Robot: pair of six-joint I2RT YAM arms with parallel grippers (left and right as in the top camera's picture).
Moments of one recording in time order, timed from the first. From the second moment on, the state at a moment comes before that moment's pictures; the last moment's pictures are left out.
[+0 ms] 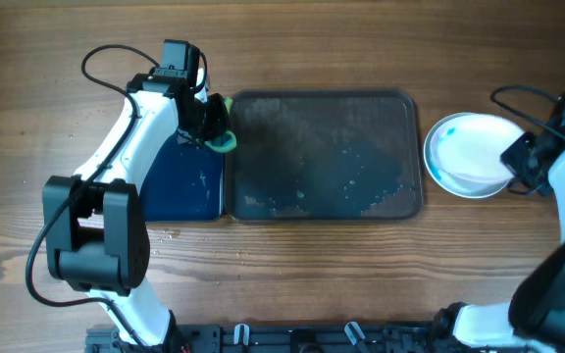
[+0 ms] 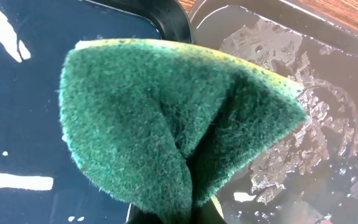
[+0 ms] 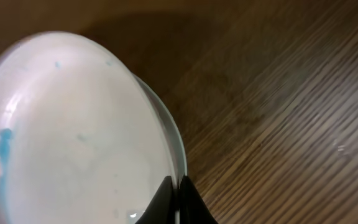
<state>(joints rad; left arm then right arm) -0.15 1.90 1.41 -0.80 0.22 -0.43 -0.44 1.64 1.08 -0.71 0.13 0.38</state>
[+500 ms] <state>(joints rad) -0.04 1.72 1.41 -1.01 0.07 -0.29 -0.44 1.59 1.25 -0.81 -0.22 0.28</state>
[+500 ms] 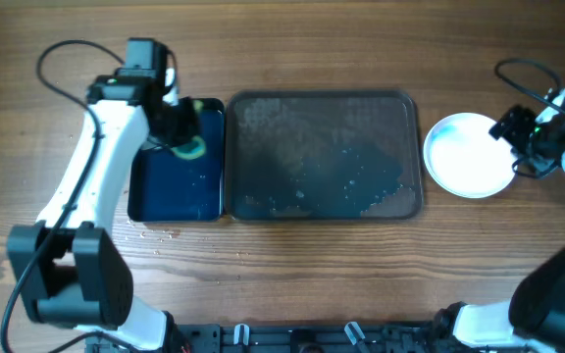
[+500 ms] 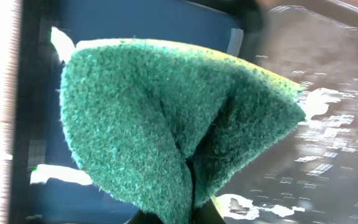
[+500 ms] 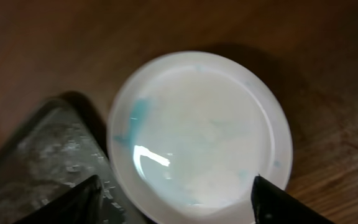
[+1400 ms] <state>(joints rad) 0.08 1.84 1.25 -0.88 0.11 -0.13 -0.39 1.55 1.26 -0.88 -0.33 0.19</state>
